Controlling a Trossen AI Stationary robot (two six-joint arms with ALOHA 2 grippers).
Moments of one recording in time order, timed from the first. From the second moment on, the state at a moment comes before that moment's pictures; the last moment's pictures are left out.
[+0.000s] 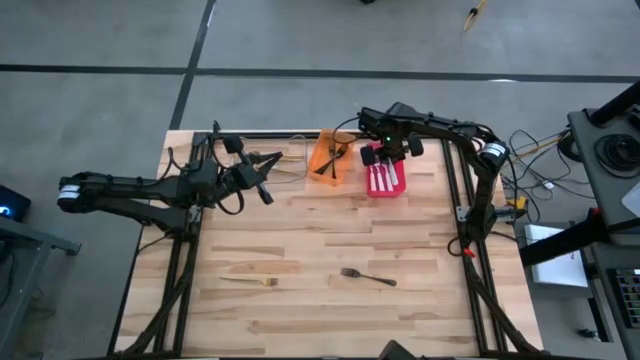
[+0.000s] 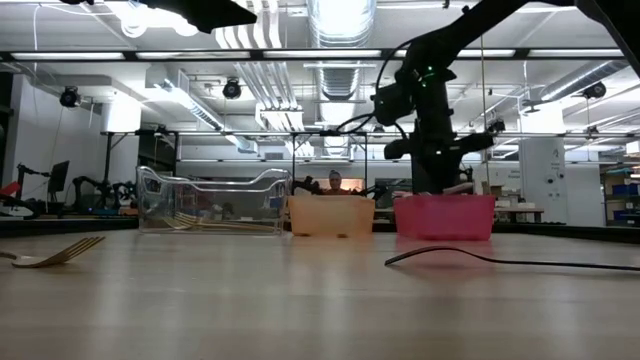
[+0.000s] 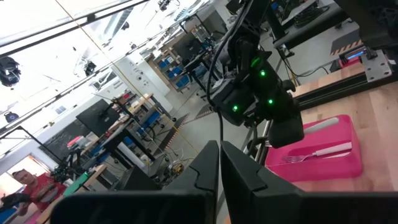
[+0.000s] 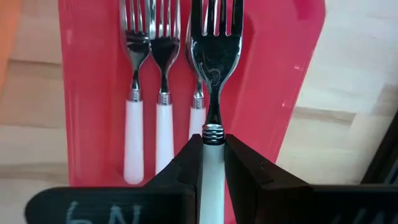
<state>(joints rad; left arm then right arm) 0.04 0.95 0.69 0.30 -0.54 0.67 -0.66 1.88 1.50 -1.22 0.05 0.77</state>
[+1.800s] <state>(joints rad) 0.04 0.95 0.69 0.31 -0.54 0.67 -0.65 1.86 1.37 -1.11 0.08 0.87</state>
